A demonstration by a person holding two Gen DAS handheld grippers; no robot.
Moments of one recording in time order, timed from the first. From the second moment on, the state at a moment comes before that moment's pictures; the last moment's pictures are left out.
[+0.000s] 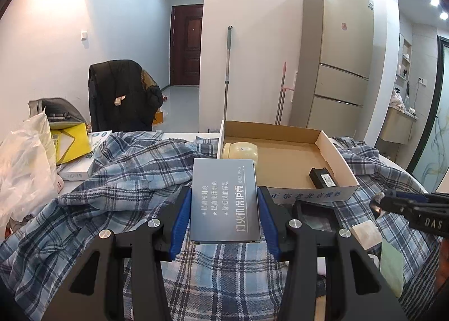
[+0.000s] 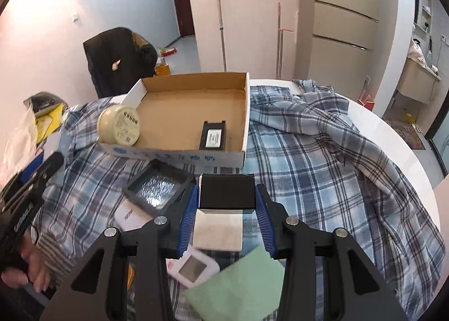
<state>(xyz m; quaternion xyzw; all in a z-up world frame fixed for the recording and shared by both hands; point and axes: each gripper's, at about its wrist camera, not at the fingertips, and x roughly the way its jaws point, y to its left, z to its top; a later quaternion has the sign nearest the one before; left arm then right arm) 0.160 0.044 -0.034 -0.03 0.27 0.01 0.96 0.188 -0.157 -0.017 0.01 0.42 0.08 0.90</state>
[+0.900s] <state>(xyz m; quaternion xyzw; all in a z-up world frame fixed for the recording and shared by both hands) 0.157 0.036 -0.032 -0.02 0.26 0.00 0.96 0.183 -0.153 -0.047 0.03 0.45 0.10 0.89</state>
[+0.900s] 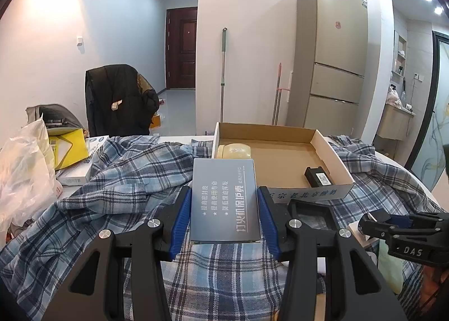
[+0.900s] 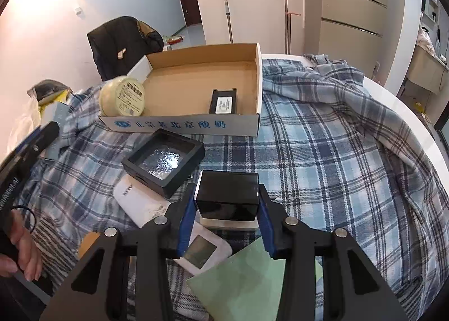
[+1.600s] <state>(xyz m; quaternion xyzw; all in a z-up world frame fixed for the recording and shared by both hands) 0.169 -0.010 0.124 0.01 0.18 -0.05 0.98 0.192 -0.160 0.111 0.04 0.25 0.09 0.96</state>
